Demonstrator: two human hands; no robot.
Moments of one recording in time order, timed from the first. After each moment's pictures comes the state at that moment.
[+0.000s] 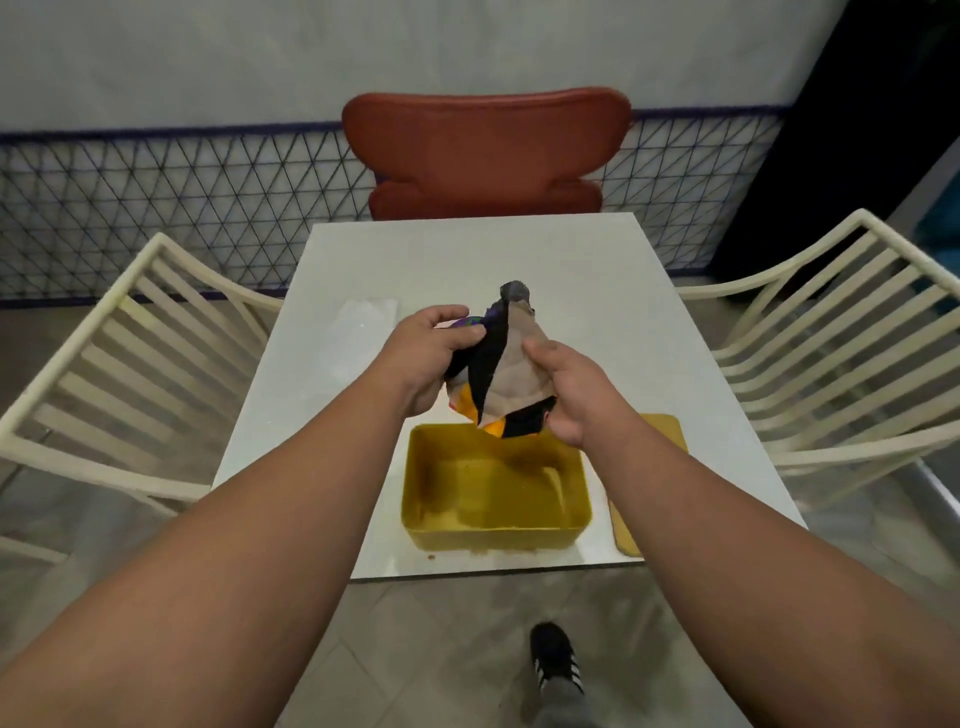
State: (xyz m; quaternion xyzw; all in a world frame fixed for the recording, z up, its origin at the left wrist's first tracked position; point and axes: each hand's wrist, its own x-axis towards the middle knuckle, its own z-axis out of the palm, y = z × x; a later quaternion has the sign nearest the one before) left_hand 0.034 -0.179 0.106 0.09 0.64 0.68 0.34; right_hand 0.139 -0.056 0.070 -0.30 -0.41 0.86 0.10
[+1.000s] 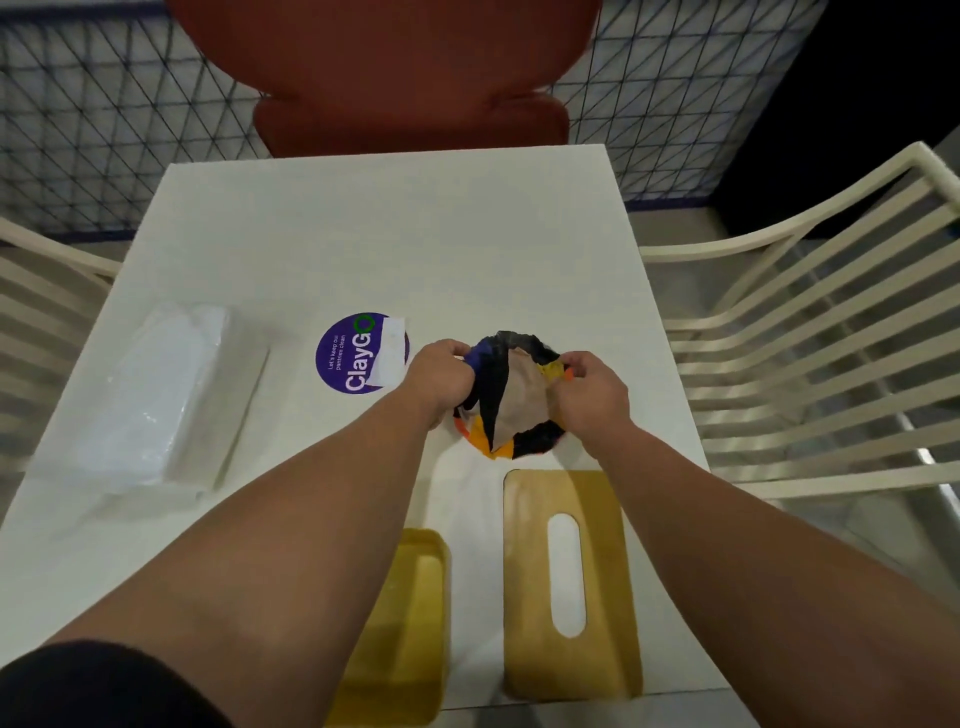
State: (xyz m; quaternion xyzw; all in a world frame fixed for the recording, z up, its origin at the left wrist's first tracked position) left_hand -0.012 0.052 -0.044 0.06 0.83 0.42 0.37; right_hand 0.117 0.179 -0.064 -0.48 -0.74 0.47 0.07
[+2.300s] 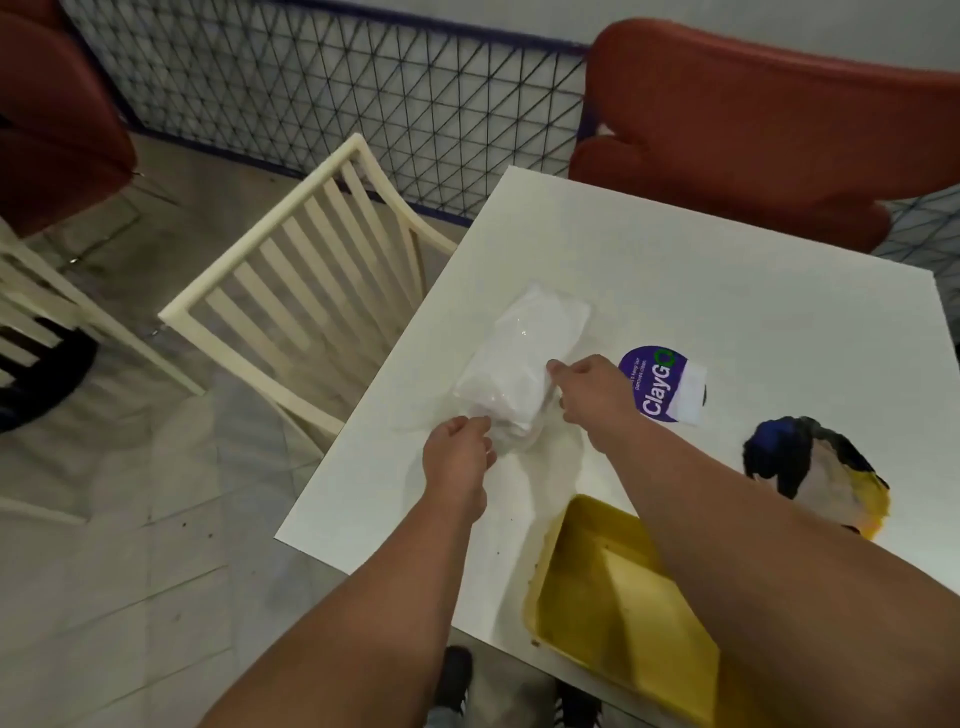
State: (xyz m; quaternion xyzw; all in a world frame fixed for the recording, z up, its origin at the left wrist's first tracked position) left_hand -0.040 -0.274 -0.049 -0.32 0.57 0.74 0.17; right_hand -0.076 -0.113 -0.031 -0.33 -0.79 0.51 -0.04
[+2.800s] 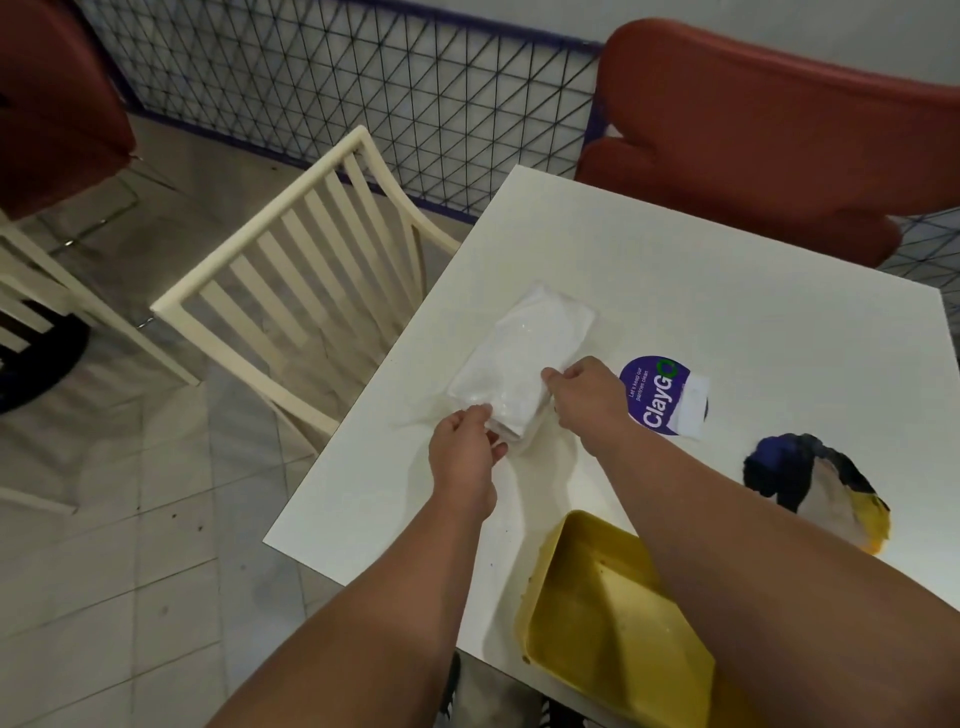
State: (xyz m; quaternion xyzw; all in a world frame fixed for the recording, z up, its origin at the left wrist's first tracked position) left_hand -0.052 -0.258 -0.048 -0.35 0.50 0.78 0.14; right_hand -0.087 -0.119 -0.031 -0.32 -0.82 0.46 -0.04
